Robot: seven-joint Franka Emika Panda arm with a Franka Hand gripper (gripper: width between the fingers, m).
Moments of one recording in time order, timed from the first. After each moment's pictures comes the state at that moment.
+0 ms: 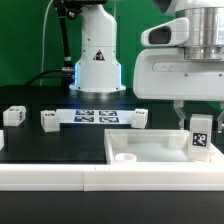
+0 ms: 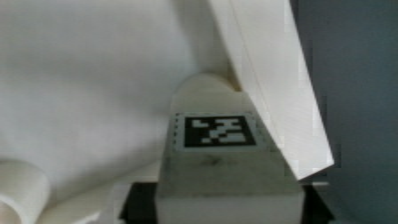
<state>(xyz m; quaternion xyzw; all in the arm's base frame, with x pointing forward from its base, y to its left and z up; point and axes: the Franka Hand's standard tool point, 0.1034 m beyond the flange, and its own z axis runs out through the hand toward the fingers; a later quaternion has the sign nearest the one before) 0.624 0.117 0.074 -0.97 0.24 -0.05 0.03</state>
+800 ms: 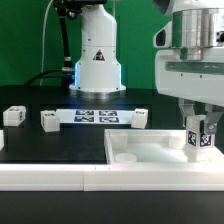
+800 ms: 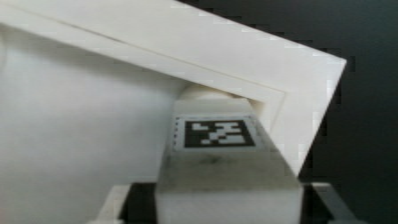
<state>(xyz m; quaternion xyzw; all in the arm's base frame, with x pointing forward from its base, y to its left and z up) 0.620 0.115 0.073 -0.77 0.64 -0.03 0.05</state>
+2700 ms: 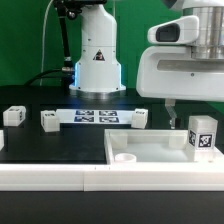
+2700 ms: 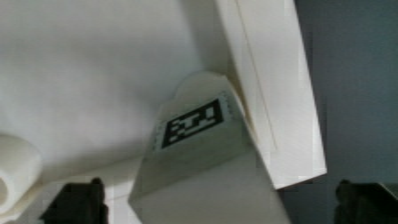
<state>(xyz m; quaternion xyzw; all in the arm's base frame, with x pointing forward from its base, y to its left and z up) 0.630 0.122 0.077 -0.99 0.13 -0.03 0.01</state>
